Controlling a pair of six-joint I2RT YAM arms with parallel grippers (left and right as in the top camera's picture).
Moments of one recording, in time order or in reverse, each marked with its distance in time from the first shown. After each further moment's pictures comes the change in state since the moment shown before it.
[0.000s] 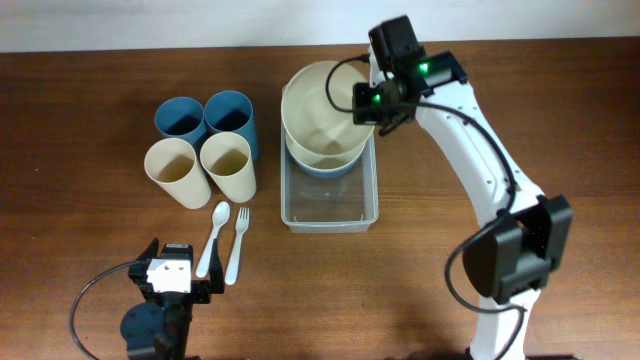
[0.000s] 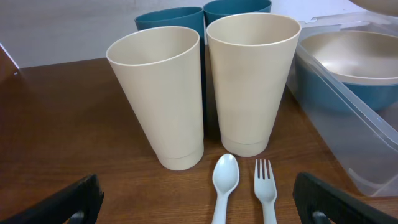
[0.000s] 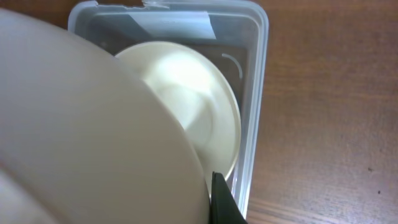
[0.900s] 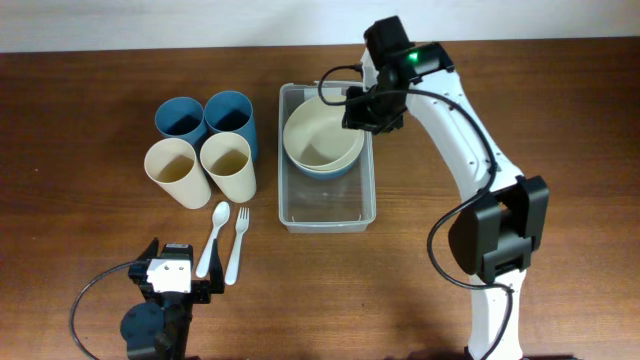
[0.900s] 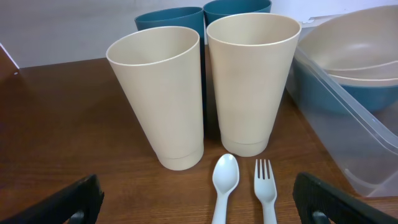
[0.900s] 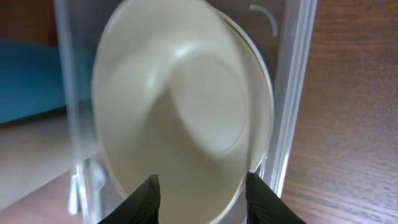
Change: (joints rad) left arm 0.000 0.000 0.000 0.000 0.000 0.000; right arm -0.029 0.131 0.137 -0.143 -0.185 0.026
